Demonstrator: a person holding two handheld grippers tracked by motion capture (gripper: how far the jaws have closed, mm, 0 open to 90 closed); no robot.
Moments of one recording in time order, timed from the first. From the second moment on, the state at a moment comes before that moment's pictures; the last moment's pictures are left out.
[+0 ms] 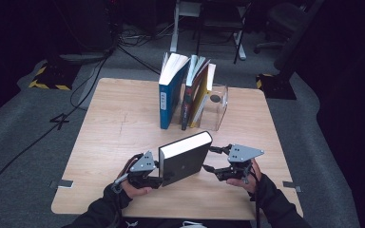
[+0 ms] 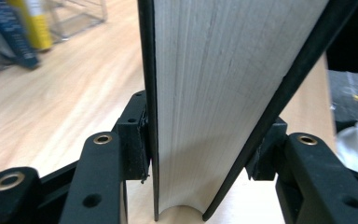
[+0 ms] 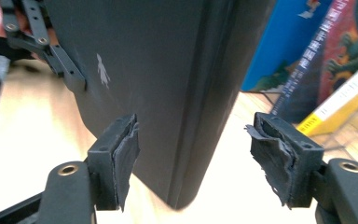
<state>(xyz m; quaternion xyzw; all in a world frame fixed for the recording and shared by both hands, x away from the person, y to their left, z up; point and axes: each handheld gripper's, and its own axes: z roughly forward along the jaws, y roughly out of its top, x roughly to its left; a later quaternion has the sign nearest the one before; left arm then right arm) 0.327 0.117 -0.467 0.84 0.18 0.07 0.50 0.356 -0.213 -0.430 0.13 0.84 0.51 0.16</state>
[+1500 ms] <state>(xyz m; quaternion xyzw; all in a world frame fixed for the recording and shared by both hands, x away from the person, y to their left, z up) 0.349 0.131 -0.475 0.86 0.22 0.10 0.44 0.333 -0.182 -0.391 0.06 0.83 0.54 0.12</state>
